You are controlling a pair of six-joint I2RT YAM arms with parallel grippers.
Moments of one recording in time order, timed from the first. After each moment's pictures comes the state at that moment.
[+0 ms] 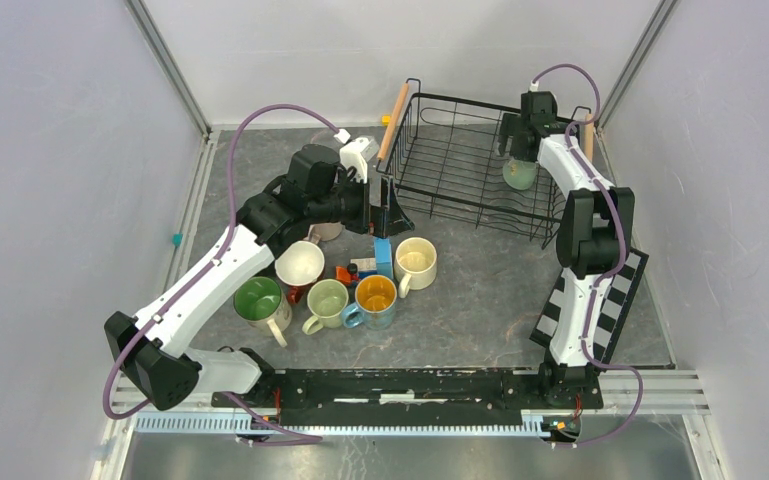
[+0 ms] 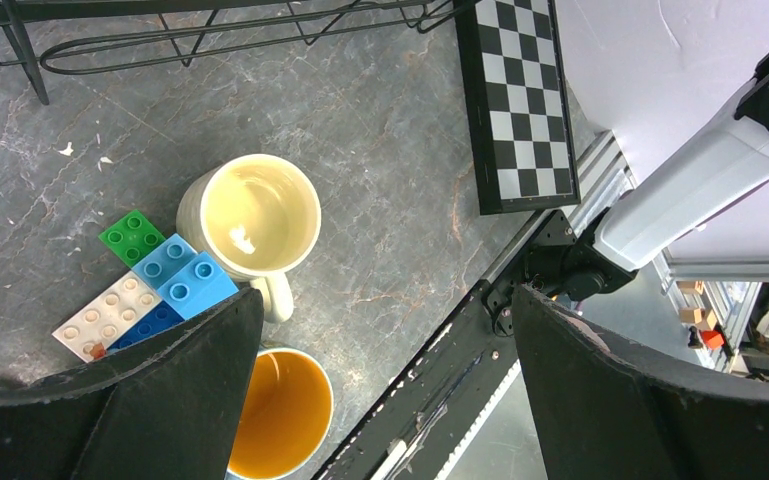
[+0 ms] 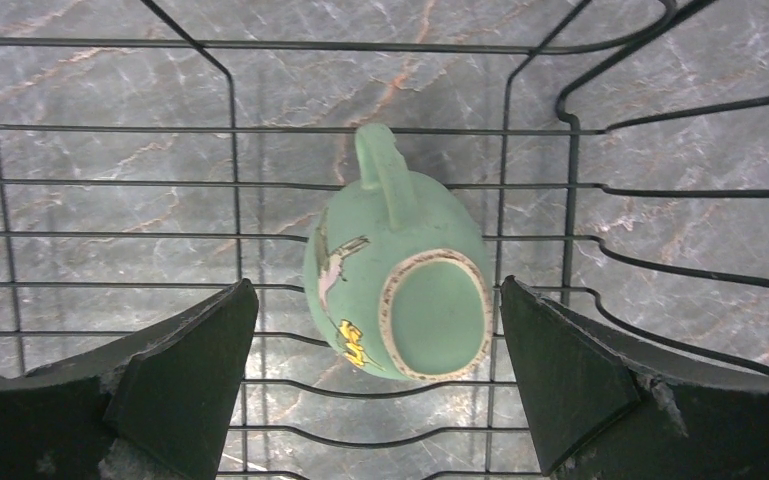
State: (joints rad) left arm -0.66 1.29 1.34 -0.57 0.35 -0.44; right arm 0.06 2.13 1.82 -0.48 0.22 0.22
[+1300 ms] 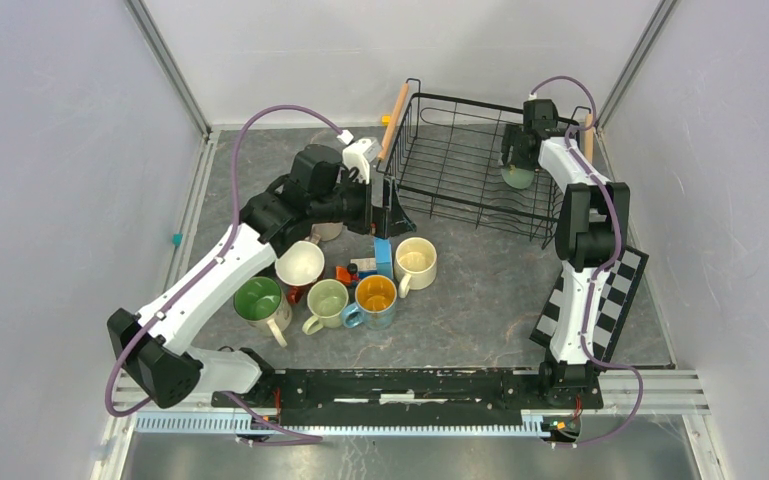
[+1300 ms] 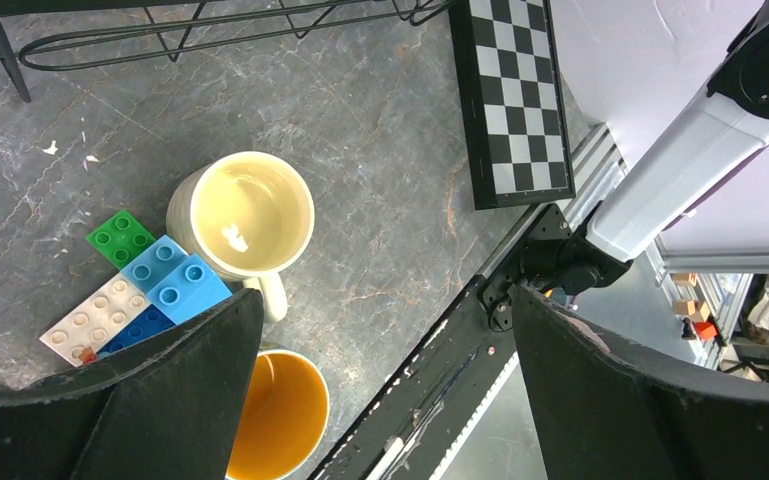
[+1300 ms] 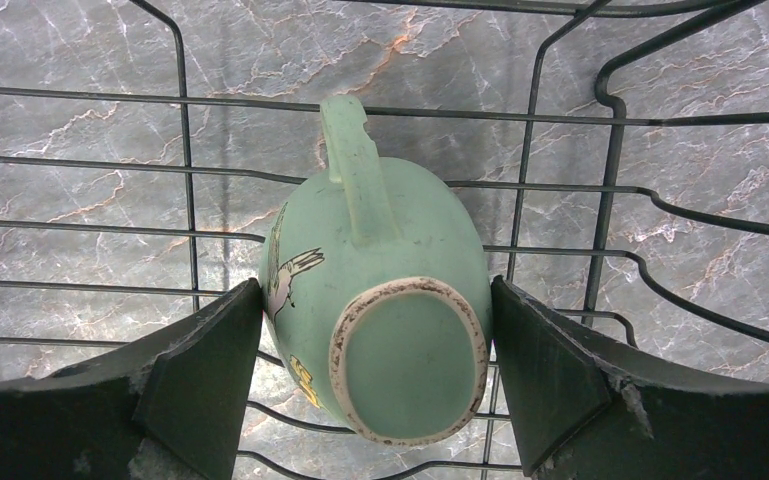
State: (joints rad) left arm -0.66 1.30 1.33 -0.57 0.37 -0.44; right arm 0.03 2.21 1.83 -0.51 0.15 0.18
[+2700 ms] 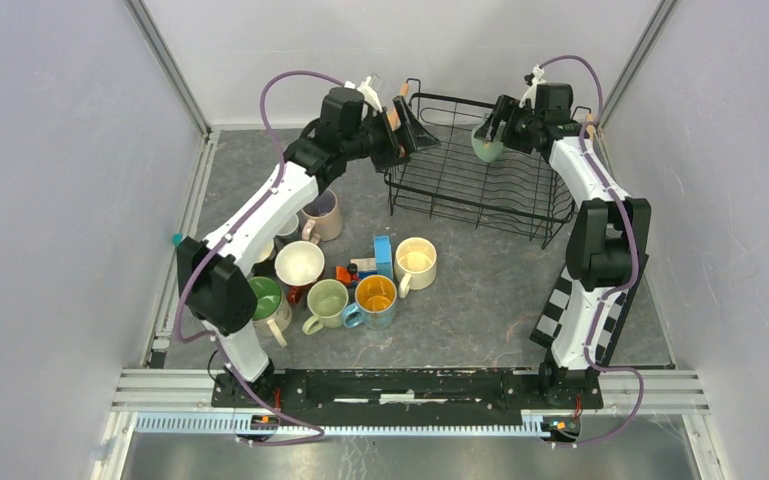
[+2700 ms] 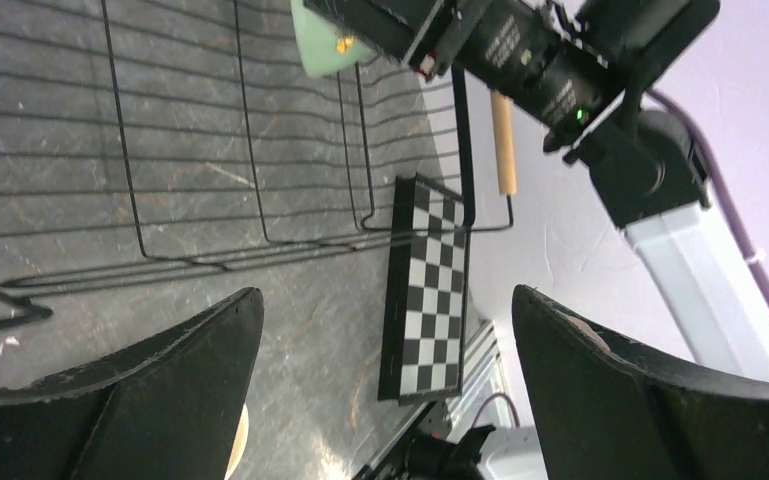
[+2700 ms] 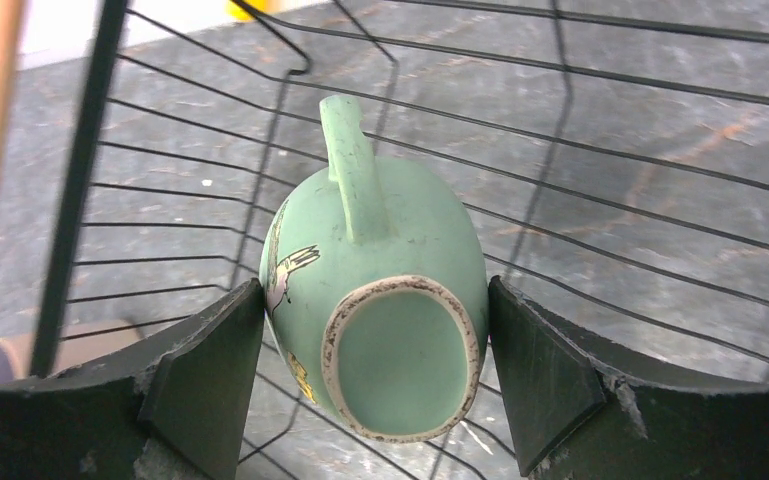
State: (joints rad) left arm -0.55 1.73 1.68 -0.34 0.36 -0.81; right arm 0.03 2.01 1.74 -0.35 -0.29 0.34
